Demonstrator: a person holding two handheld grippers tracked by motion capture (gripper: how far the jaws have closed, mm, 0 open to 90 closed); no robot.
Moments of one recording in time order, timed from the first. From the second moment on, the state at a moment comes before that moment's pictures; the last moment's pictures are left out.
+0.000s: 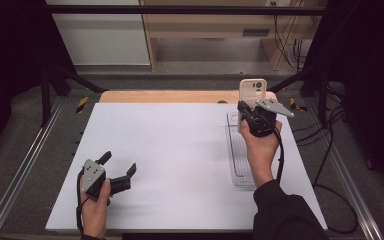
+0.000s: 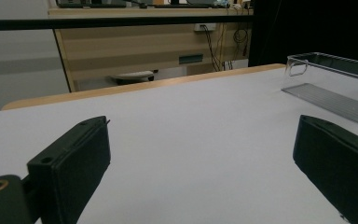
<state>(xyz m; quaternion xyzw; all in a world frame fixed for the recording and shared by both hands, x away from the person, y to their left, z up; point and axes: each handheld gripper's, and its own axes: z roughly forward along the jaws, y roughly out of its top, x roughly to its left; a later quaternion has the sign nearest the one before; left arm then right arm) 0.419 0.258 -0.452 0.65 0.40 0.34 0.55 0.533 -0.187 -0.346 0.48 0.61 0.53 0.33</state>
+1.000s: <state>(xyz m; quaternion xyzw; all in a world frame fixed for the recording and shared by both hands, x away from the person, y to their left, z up) 0.418 0.266 -0.451 0.64 0.41 0.34 0.56 0.549 -0.199 -0.362 0.51 0.61 0.51 0.34</state>
